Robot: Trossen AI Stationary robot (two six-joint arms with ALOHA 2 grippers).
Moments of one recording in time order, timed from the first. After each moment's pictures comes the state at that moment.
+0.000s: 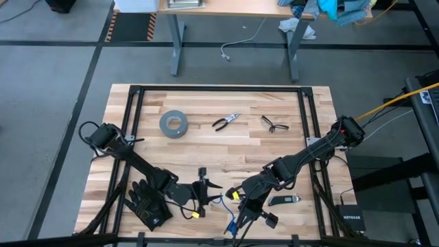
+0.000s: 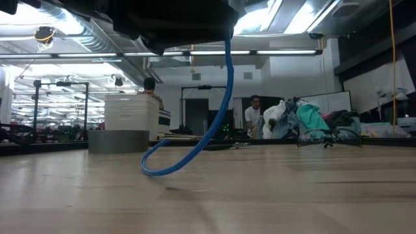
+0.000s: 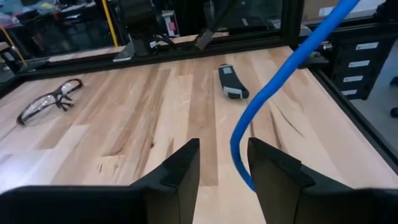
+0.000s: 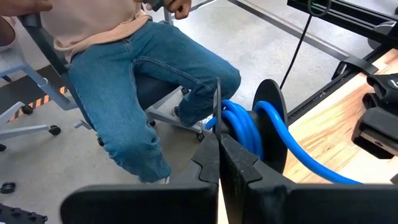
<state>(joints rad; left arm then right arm) -0.58 1.84 0.92 0.59 -0.63 -0.07 0.52 1.69 1.35 -0.23 -0.49 -0.16</state>
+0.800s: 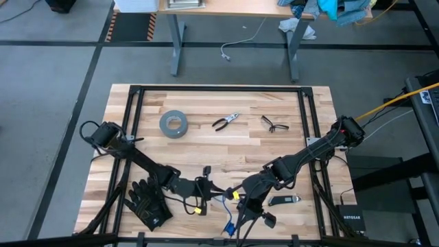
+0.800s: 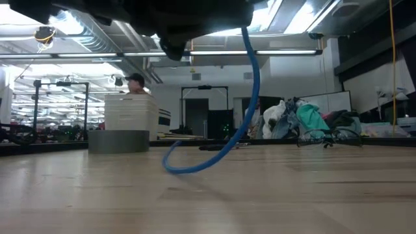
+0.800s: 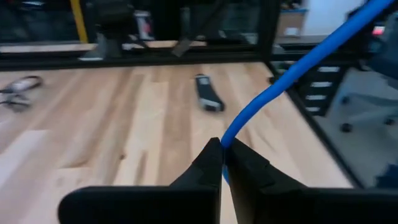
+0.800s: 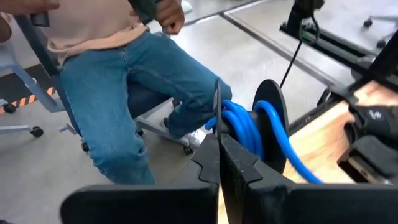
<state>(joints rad) -0.51 1.84 0.93 0.64 -0.43 -0.13 0.52 1.69 1.35 -0.16 -0.48 -0.22</state>
